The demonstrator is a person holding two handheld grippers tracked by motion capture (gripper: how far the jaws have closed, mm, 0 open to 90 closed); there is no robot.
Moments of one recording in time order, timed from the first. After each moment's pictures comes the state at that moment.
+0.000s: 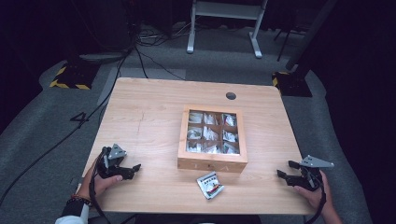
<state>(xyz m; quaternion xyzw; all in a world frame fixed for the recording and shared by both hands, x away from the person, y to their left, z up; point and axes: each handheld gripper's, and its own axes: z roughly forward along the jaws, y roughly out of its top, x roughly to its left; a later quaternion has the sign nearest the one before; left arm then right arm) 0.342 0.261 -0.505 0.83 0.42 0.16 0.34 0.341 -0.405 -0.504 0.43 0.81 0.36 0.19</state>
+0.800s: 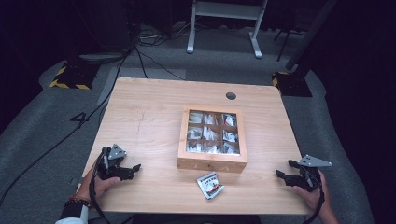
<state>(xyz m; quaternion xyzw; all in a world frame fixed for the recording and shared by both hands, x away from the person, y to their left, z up) 0.341 0.261 -0.505 0.82 0.43 0.16 0.34 0.343 -0.402 -0.504 0.43 0.81 0.36 0.19</state>
